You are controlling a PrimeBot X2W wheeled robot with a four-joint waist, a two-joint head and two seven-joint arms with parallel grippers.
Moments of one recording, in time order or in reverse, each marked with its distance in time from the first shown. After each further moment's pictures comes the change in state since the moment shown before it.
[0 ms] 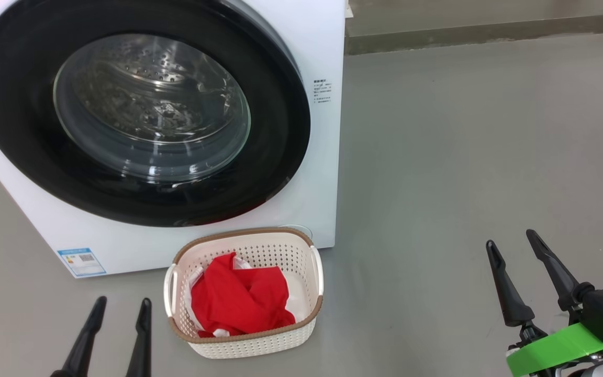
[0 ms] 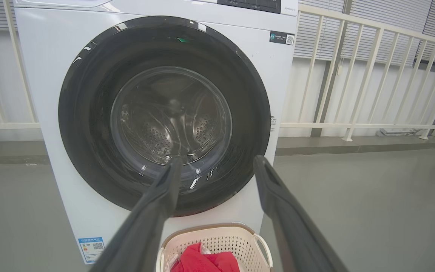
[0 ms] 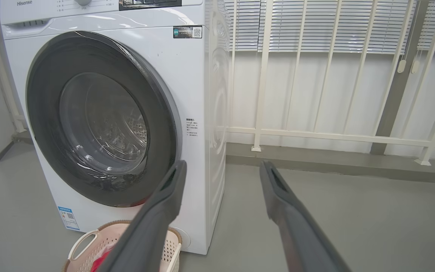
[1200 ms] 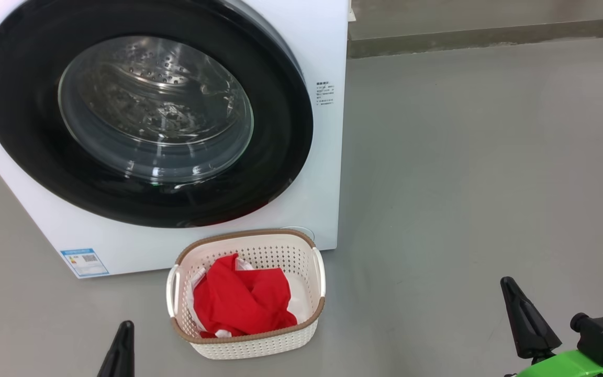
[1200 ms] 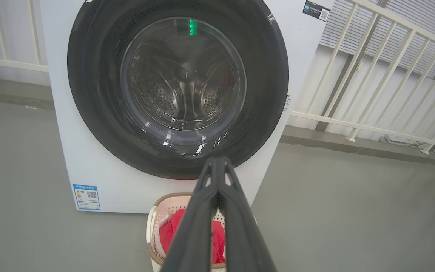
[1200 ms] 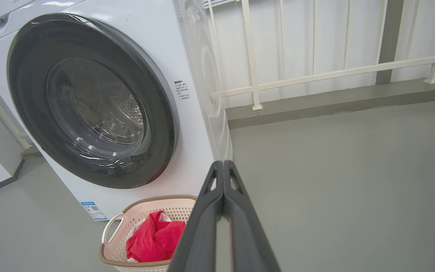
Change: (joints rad) left arm 0.027 -0.047 0.022 0.078 -0.092 0.001 0.039; right arm 0.085 0.061 -0.015 0.065 0.129 0.000 0.041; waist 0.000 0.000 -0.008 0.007
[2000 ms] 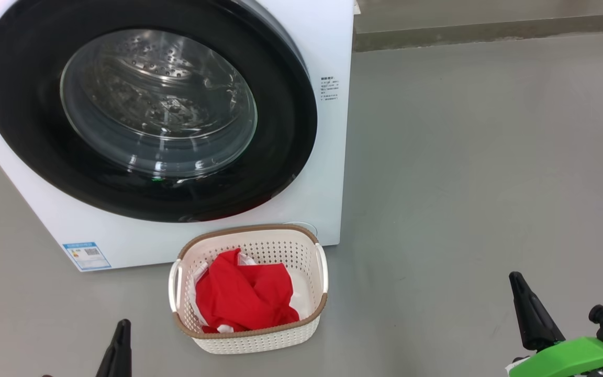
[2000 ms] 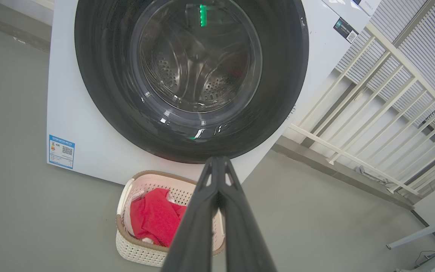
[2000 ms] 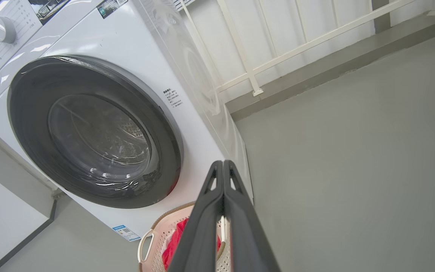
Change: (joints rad) left arm -0.035 -0.001 0.002 0.047 -0.277 0.000 0.075; right arm -0.024 0.021 -0.032 0.020 0.261 0.000 0.071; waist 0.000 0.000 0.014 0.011
